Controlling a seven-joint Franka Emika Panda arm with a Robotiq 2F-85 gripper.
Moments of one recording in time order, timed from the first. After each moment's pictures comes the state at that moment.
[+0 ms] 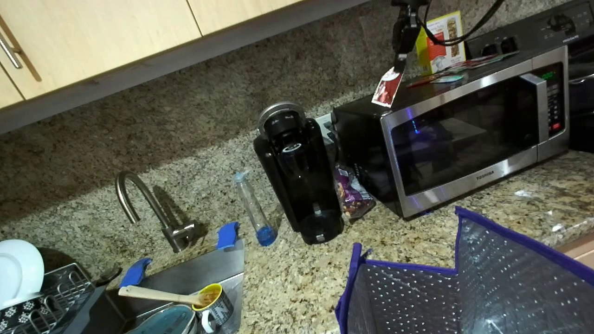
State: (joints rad) arm -0.06 0.42 0.18 -1.22 0.12 1.97 -0.87
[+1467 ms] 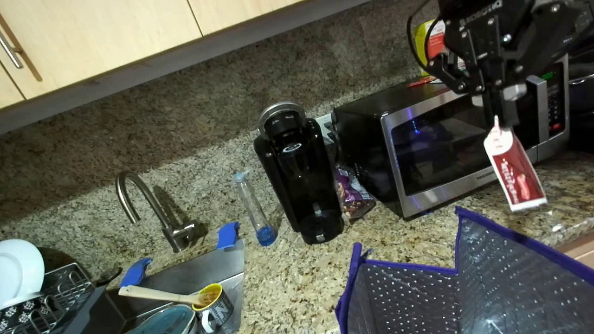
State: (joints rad) arm 0.19 0.00 0.24 -1.83 0.29 1.77 -1.22
